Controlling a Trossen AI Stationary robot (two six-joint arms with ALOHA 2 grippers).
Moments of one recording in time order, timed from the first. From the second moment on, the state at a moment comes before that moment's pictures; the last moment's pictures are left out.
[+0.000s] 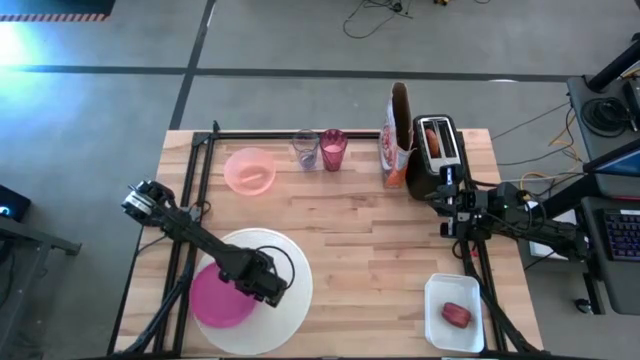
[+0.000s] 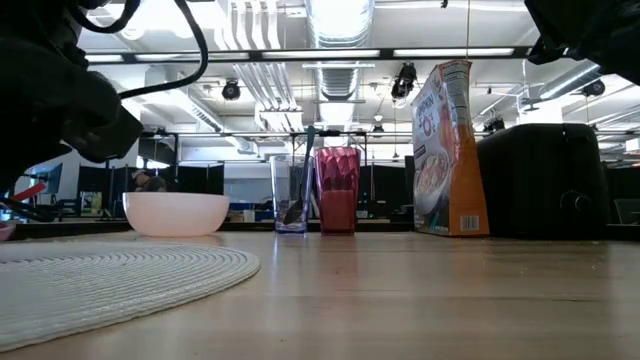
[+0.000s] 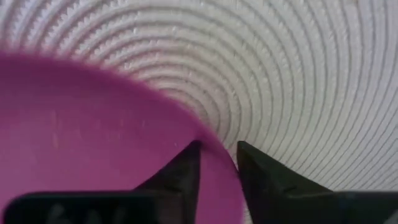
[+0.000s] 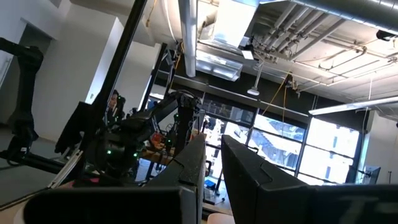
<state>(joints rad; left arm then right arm) -0.53 1.74 1.00 -0.72 0.20 -1.64 -0.31 0.06 0.01 0.53 -0.42 -0.16</state>
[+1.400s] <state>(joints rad) -0.32 1.74 1.28 -1.09 -0.01 -0.65 -0.31 0.06 0.01 0.53 -0.42 -0.16</state>
